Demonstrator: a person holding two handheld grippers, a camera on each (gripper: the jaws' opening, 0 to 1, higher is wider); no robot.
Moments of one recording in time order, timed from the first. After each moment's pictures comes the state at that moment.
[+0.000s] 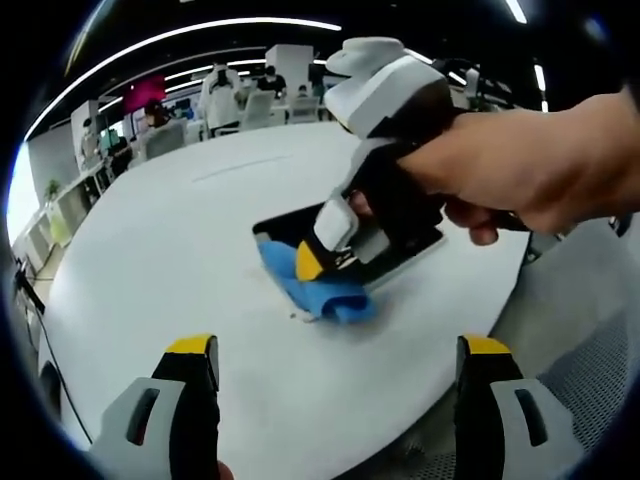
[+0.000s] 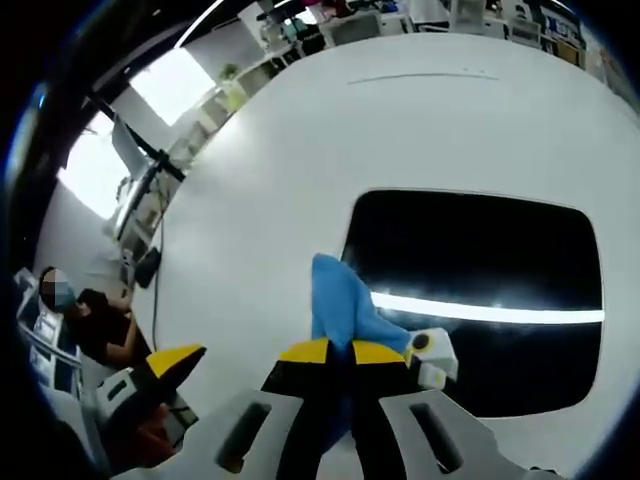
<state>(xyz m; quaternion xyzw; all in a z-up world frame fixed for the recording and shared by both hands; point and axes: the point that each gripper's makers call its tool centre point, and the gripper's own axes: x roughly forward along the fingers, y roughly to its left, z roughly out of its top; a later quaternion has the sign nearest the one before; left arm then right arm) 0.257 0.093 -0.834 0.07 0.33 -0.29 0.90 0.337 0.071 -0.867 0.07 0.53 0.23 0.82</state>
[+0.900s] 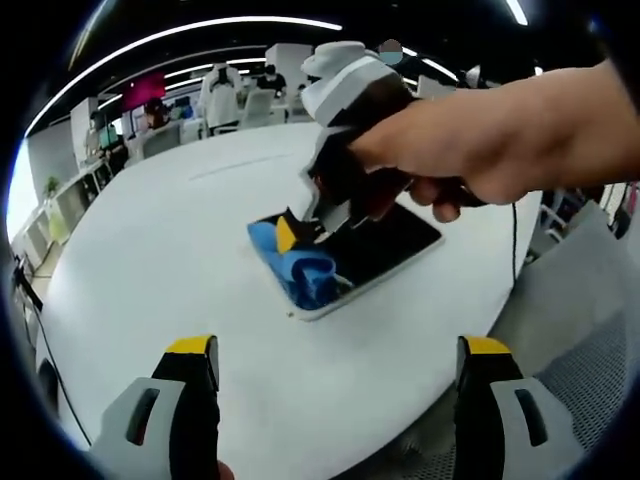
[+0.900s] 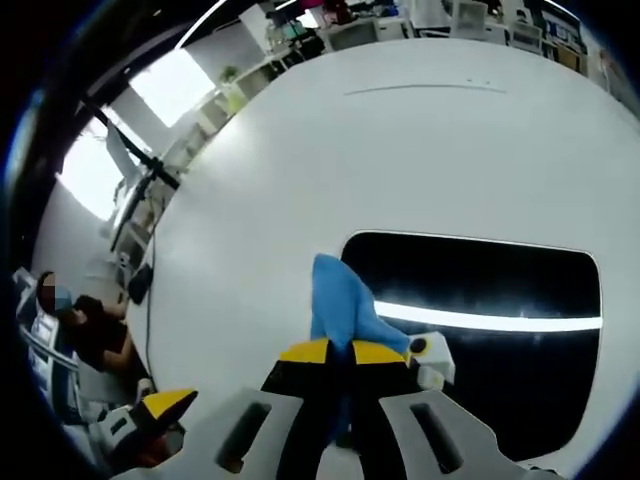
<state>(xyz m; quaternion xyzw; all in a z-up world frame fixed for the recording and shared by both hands) 0.256 0.091 -0.835 0.07 0.34 -0.29 0.89 0.381 0.070 -0.867 0.07 0.52 0.22 0.82</state>
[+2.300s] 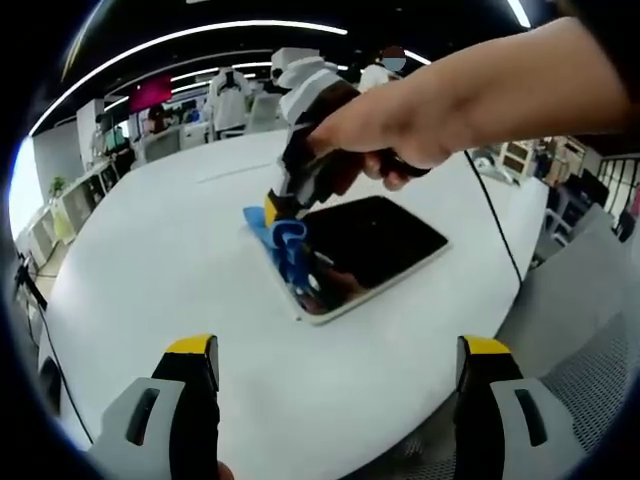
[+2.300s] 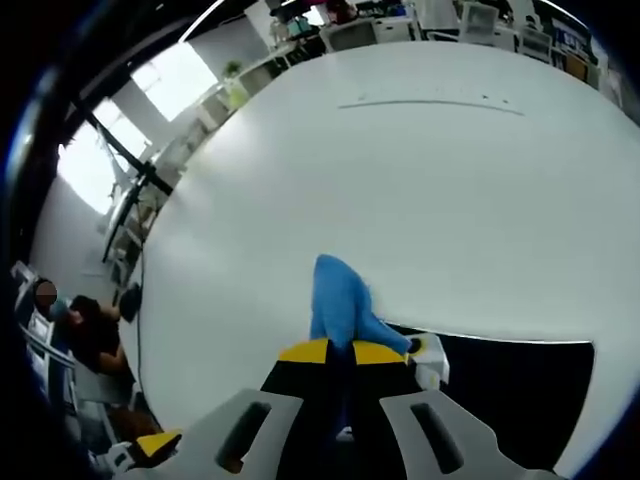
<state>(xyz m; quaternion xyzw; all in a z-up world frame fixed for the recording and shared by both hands) 0.261 0.095 -0.831 0.07 0.33 -0.28 0.90 0.441 0.071 -0.868 0.05 0.52 0.23 0.82</state>
